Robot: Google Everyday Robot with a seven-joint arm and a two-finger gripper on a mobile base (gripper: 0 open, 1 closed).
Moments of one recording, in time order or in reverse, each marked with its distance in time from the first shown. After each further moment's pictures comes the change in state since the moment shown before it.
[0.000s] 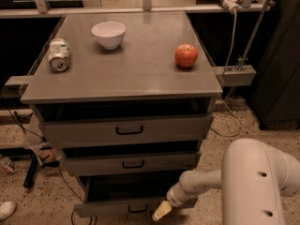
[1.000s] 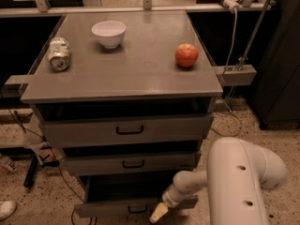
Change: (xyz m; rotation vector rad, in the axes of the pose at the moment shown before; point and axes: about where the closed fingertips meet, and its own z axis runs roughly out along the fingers) arm 0.010 0.004 0.034 -0.032 0.073 -0.022
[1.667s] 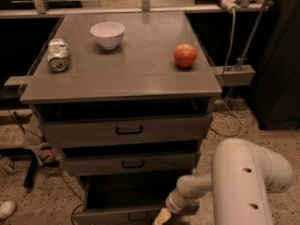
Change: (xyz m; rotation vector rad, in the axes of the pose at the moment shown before) arm 0.018 0.008 -0.004 -0.005 0.003 0.024
